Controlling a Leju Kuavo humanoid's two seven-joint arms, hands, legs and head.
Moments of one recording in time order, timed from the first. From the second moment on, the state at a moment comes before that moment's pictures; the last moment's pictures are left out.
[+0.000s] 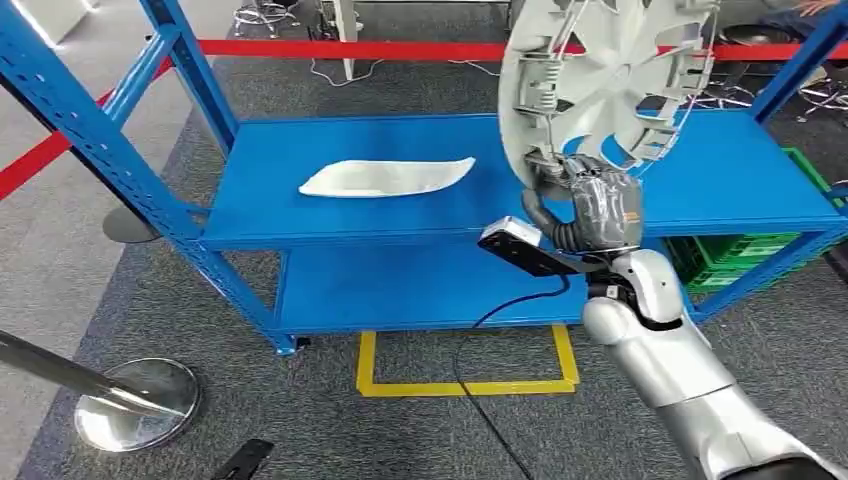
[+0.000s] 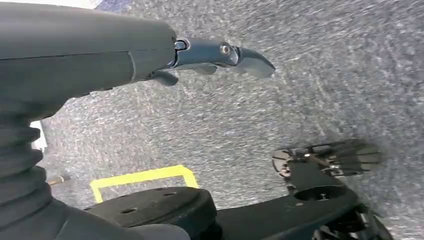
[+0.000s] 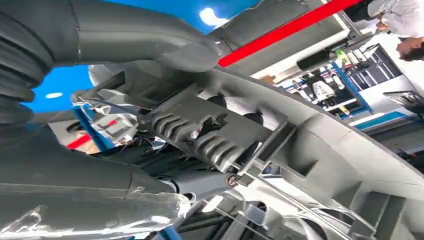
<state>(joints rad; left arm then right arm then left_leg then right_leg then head) -0.17 -0.15 1.01 -0.20 -1.39 0.06 -0.05 -0.52 -0.13 0.38 -1.29 0.88 -0.42 -0.15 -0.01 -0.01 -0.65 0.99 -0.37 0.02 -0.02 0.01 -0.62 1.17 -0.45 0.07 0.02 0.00</state>
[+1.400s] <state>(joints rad) -0.16 -0.15 1.01 -0.20 -1.39 0.06 -0.05 -0.52 -0.13 0.37 -1.31 0.84 -0.40 -0.18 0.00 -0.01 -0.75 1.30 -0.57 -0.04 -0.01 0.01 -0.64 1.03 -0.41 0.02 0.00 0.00</state>
